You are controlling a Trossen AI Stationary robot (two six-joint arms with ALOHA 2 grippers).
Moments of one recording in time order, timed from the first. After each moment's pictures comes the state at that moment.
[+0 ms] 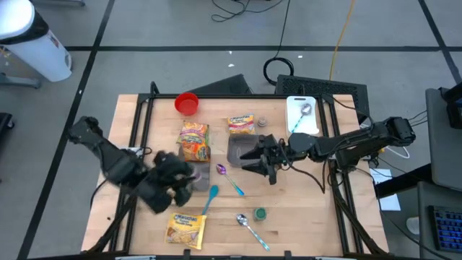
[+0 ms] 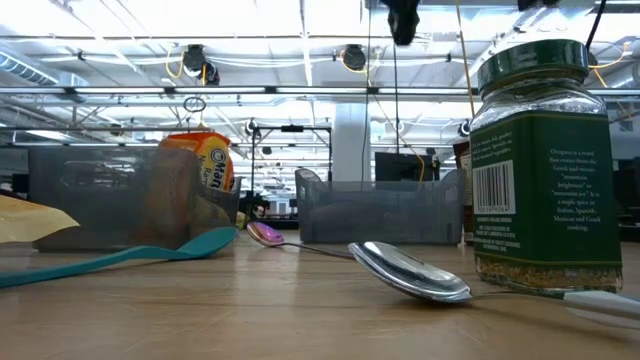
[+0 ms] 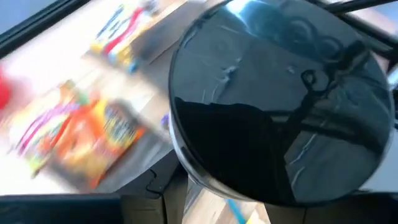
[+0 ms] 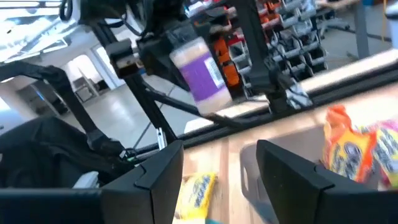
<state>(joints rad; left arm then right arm) -0.62 1.44 1.57 -1.20 -0.63 -1.11 0.14 1.30 0.83 0.46 -0.05 0.45</state>
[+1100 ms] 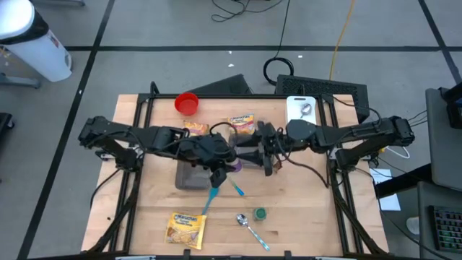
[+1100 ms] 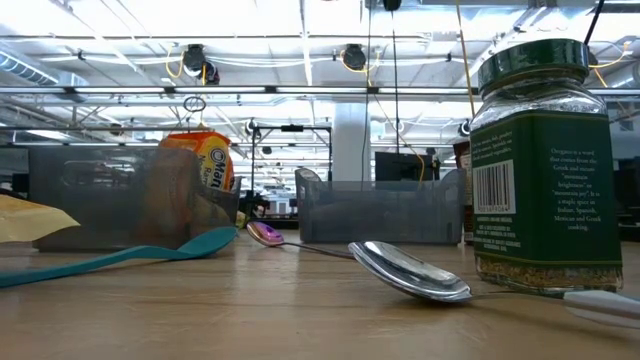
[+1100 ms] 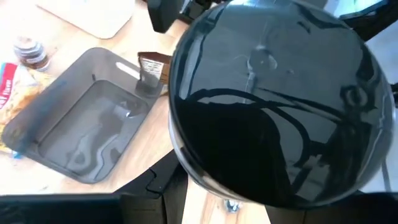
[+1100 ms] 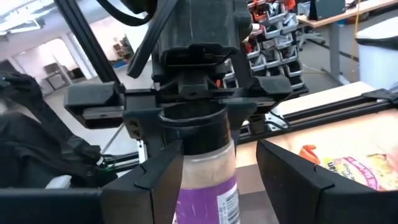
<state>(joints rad) -0.20 1.56 1.59 -0.69 -0.12 -0.60 0.09 1.31 1.09 0.15 -0.03 0.35</state>
